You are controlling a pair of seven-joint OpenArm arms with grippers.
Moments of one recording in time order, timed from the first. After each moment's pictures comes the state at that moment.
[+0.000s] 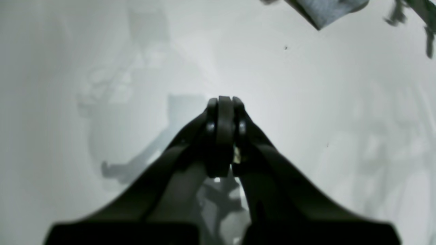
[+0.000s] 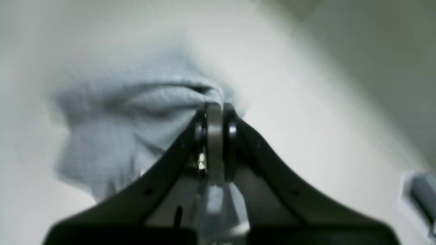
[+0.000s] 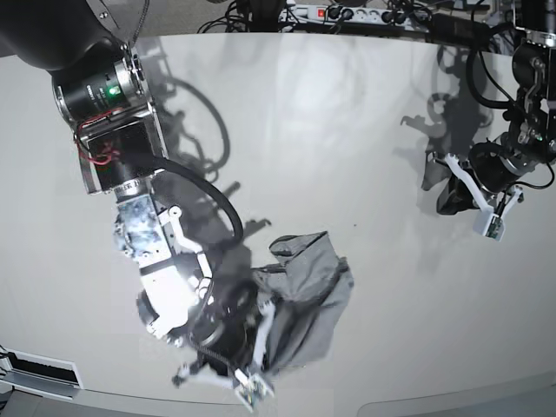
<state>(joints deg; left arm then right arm) 9.3 -30.5 -4.1 87.7 -28.2 -25.5 29.8 28.5 1.2 -18.1 76.1 -3.8 16.0 -32.7</state>
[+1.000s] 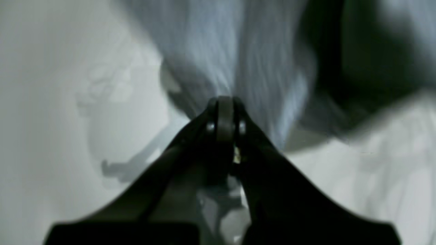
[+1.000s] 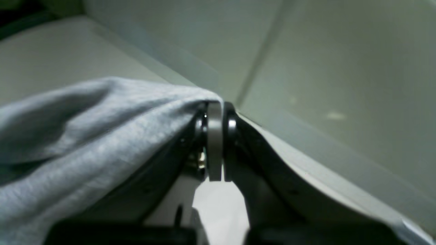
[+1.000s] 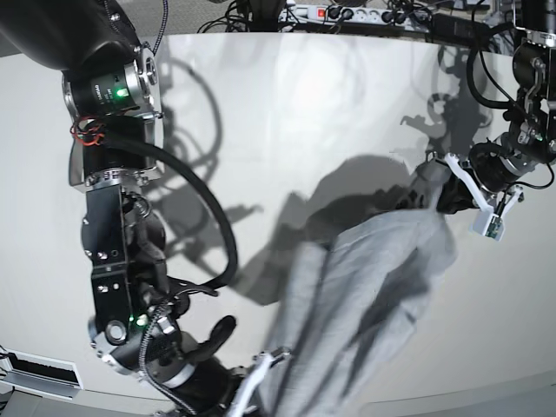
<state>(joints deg) 9.3 -30.5 -4.1 87.7 -28.2 -25.7 30.2 28.5 -1.0 -9.3 93.6 4.0 22.5 -38.2</state>
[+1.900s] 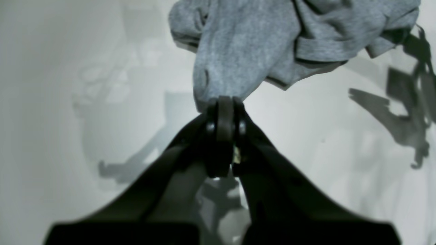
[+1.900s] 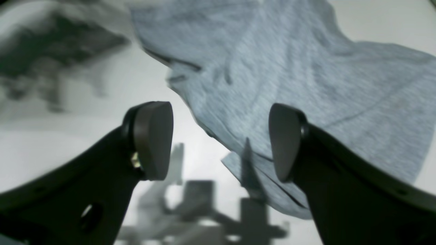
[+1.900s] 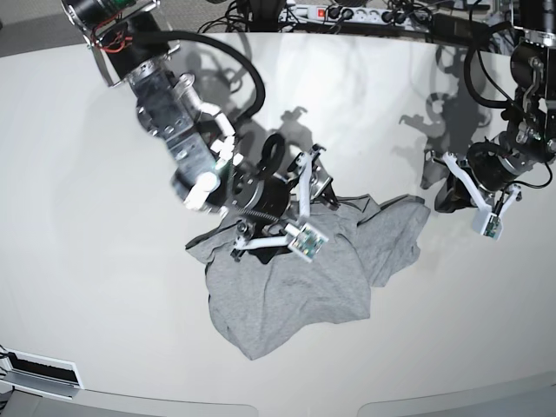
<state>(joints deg) 9.3 -30.0 -4.1 87.7 -28.2 -25.8 30.6 7.2 2.7 -30.1 87.9 0.0 21.8 -34.2</state>
